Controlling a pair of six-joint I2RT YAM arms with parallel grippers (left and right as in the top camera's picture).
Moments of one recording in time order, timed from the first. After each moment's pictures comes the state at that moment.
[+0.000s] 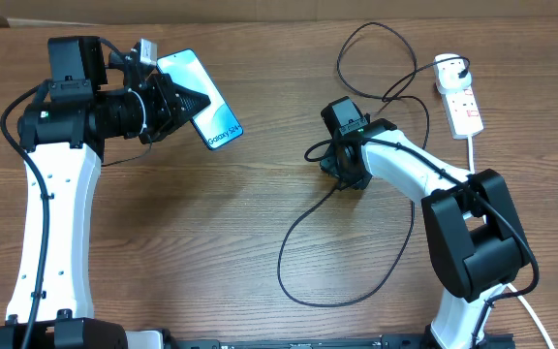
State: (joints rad) left arm 0.07 1.54 1.52 -0.92 0.81 -0.49; right arm 0.42 1.97 1.27 -0.68 0.05 0.96
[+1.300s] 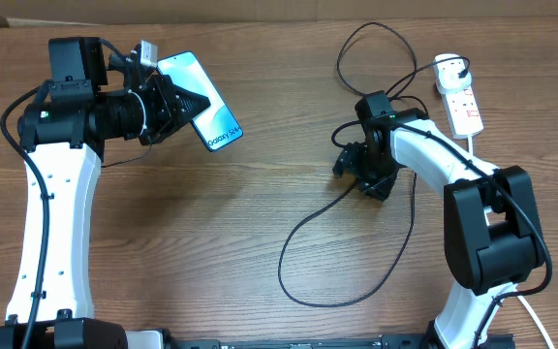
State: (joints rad) left arm 0.07 1.54 1.52 -0.94 0.81 -0.49; right arm 0.27 1.97 1.29 -0.85 -0.19 0.81
